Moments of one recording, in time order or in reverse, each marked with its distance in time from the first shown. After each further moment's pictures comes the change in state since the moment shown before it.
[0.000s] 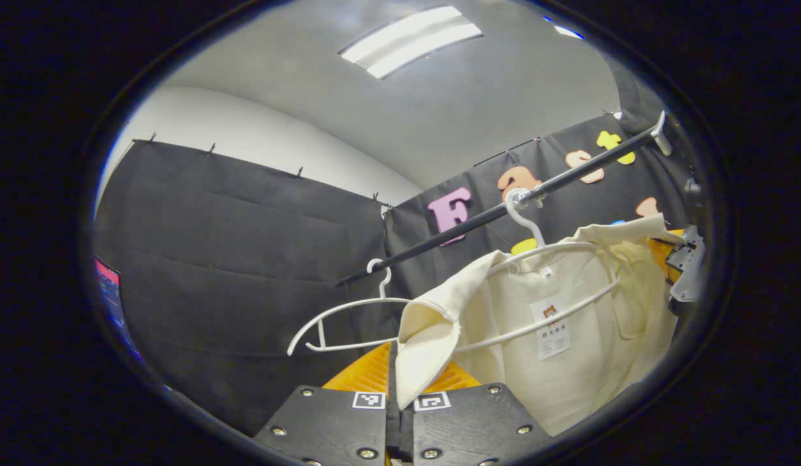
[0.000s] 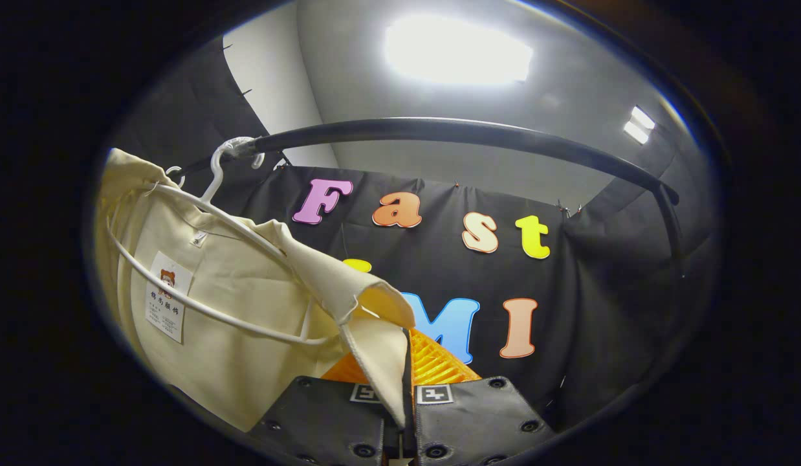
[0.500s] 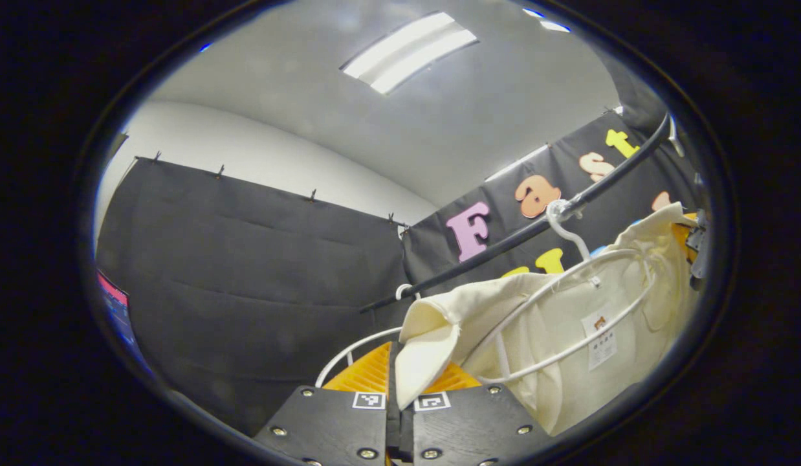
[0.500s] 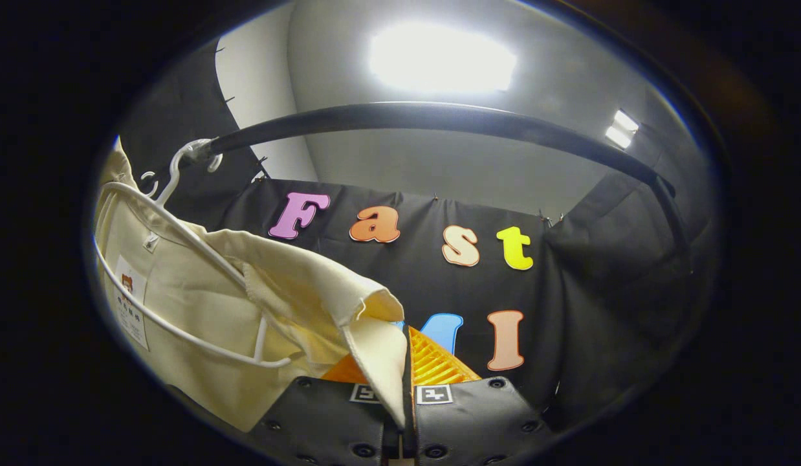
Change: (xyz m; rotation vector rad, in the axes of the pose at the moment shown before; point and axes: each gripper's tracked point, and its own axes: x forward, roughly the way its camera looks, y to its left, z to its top) left arm 0.042 0.037 0.013 0.037 -0.075 0.063; right arm 0.035 -0.021 0.007 0.039 -0.075 -0.084
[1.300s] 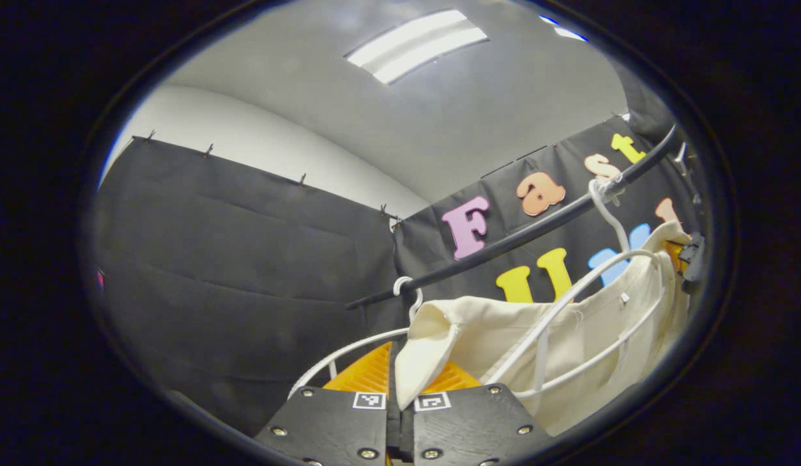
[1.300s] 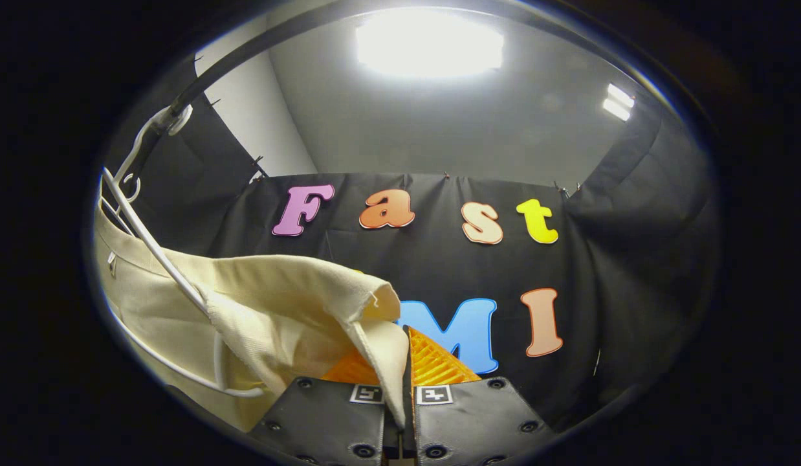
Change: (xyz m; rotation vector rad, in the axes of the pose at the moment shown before) left arm 0.072 0.003 -0.033 -0.054 0.012 -0.079; right arm 0.071 0.053 -0.043 0.101 0.071 0.058
